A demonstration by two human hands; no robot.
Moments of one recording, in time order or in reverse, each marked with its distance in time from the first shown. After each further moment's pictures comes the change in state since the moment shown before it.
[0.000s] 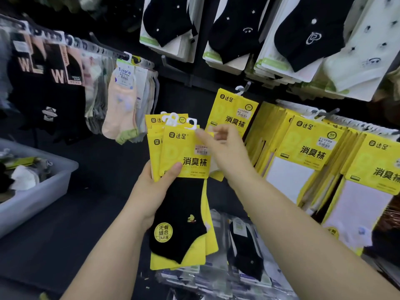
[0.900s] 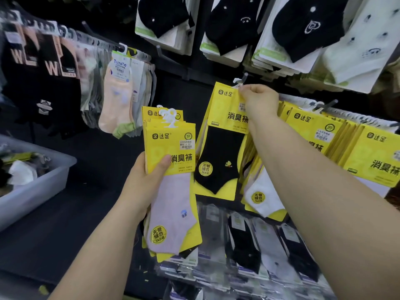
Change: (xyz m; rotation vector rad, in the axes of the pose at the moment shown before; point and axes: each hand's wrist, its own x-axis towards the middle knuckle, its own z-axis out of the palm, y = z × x) left_hand 0.007 -0.006 -0.007 0.137 0.084 0.050; right_hand 0.083 -0.025 -0.045 0.063 0.413 0.048
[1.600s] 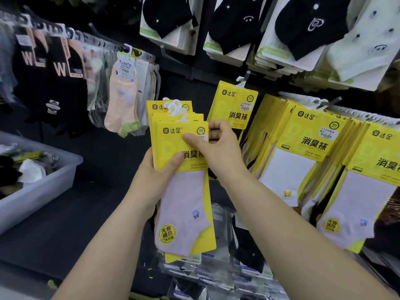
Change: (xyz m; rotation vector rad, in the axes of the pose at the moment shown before) left_hand -0.007 0.010 0.008 -0.146 -0.094 0.048; right_hand -0.107 0.039 0.015 0.035 -0.431 -0.039
